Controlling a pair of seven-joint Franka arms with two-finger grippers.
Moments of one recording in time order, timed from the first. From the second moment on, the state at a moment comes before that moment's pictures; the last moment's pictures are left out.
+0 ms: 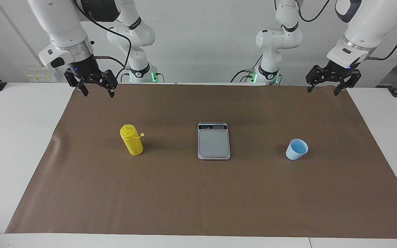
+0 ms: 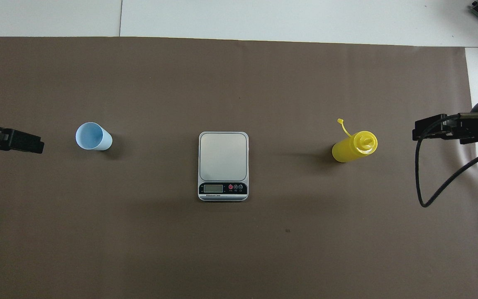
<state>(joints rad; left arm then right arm) 0.00 -0.06 -0.08 -1.62 -0.03 1.55 0.11 0.02 -0.02 0.01 -1.60 0.01 1.61 0.11</state>
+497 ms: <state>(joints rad) 0.00 -0.06 -0.08 -1.62 -0.03 1.56 0.11 0.02 -0.02 0.01 -1.60 0.01 1.61 0.11</state>
